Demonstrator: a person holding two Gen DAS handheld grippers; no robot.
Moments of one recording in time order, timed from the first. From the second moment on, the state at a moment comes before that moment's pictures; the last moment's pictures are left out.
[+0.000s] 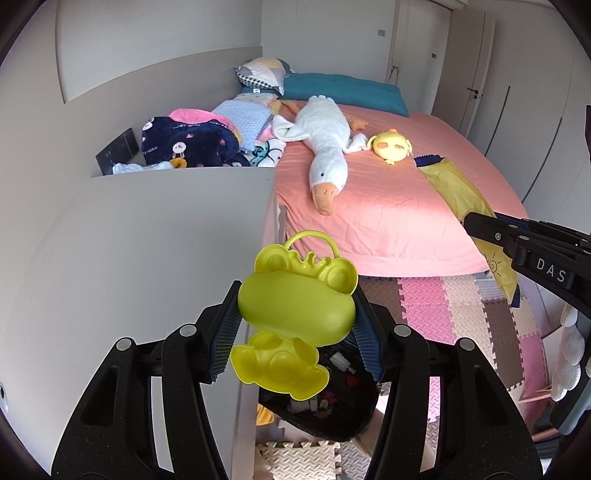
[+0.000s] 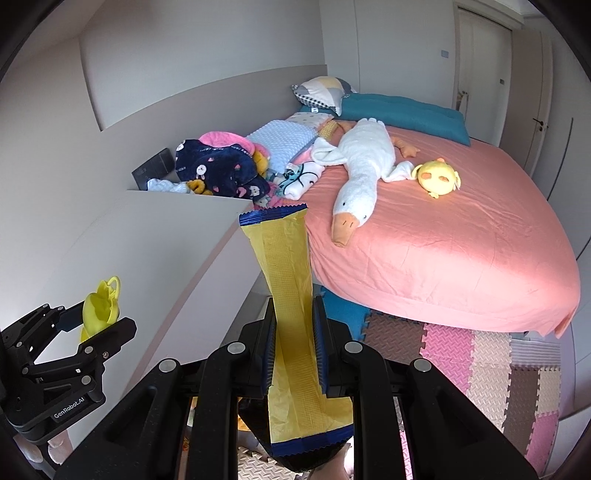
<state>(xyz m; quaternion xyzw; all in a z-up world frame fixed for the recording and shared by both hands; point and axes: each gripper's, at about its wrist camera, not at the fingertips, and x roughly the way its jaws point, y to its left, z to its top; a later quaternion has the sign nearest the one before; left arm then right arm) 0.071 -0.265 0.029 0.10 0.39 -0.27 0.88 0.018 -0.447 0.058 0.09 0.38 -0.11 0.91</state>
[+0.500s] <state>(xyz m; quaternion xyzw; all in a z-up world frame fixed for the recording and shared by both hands) 0.055 -0.298 0.018 0.13 0.39 -0.30 0.86 0.002 -0.471 0.051 0.11 0.38 -0.14 0.91</state>
